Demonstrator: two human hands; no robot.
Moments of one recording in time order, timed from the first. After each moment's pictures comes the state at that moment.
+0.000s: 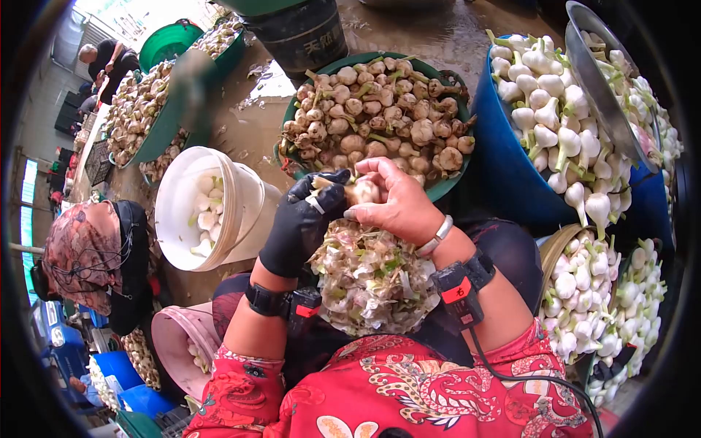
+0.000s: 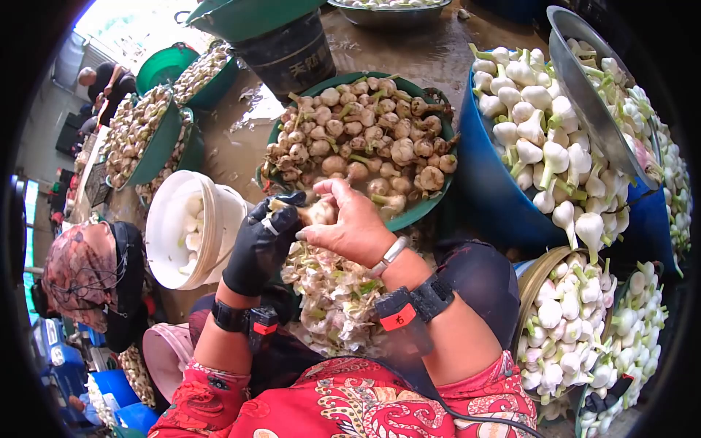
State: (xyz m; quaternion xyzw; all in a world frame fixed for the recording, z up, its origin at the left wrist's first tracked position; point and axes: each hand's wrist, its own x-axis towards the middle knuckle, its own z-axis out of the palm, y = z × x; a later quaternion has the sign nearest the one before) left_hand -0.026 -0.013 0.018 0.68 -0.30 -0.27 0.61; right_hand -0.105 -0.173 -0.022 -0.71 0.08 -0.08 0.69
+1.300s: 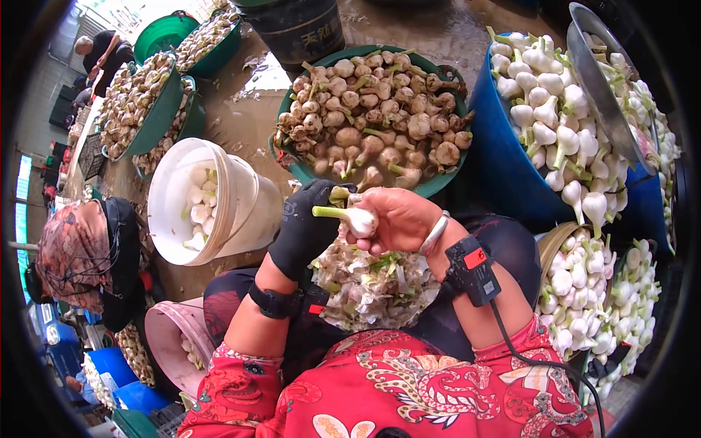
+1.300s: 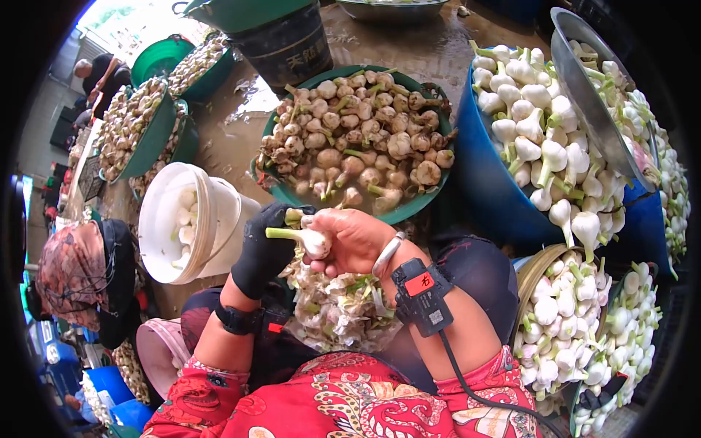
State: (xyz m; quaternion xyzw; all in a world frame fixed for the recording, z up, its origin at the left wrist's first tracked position) left_hand -0.024 -0.013 -0.004 0.80 -0.48 -0.02 0.35; right_hand -0.117 -0.183 -0.020 -0.30 0.10 0.28 0.91
